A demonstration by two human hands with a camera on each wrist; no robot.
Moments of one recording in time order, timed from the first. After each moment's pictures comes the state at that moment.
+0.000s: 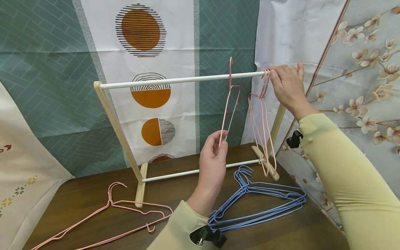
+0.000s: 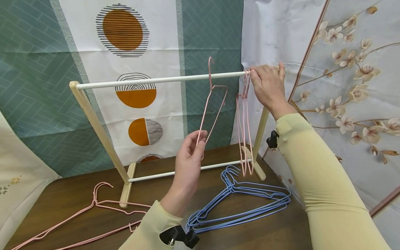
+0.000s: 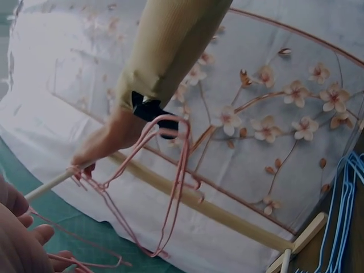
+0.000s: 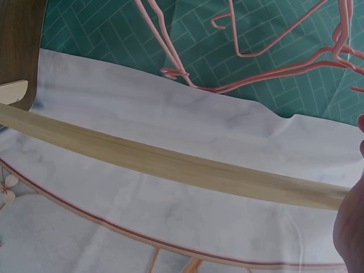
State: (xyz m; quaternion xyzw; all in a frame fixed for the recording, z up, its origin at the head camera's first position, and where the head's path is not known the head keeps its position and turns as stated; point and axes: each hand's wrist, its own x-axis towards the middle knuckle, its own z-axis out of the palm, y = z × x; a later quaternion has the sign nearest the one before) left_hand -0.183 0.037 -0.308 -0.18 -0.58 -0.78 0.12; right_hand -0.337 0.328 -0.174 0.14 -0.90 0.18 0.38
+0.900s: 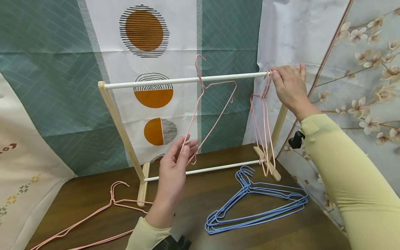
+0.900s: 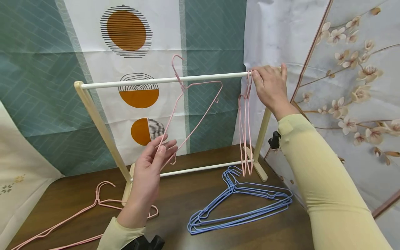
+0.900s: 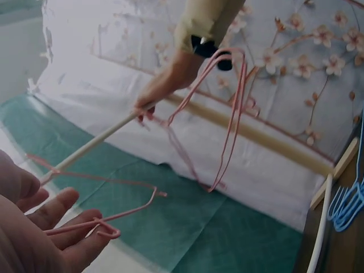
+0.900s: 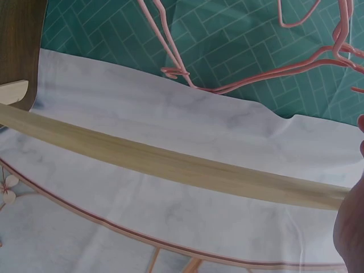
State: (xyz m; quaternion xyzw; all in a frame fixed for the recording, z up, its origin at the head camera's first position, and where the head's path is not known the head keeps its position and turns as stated) left_hand -0.172 -0.067 -0.317 -0.19 -0.59 -0.78 0.13; right_hand -0.337 0.329 -0.172 0.13 -0.90 0.18 0.37
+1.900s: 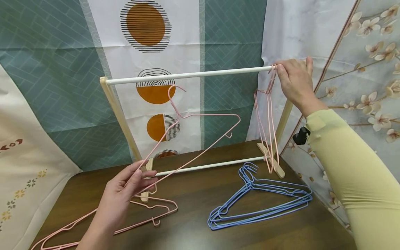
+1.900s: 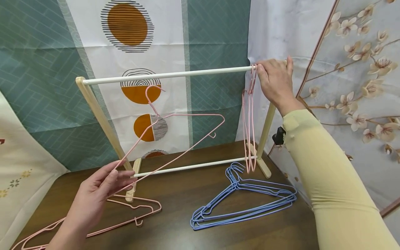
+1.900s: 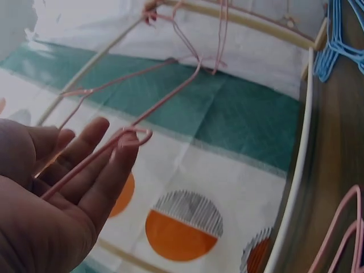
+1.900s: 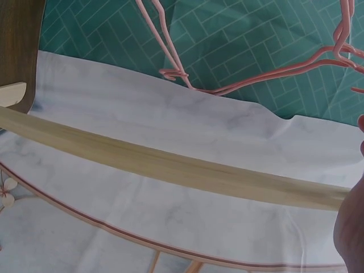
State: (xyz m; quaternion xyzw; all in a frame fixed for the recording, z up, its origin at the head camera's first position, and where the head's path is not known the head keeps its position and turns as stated) left_hand -0.139 -0.216 -0.354 -0.19 -0.70 -0.69 0.07; right_hand -0.341 0.329 -0.173 0.13 -0.90 0.19 0.38
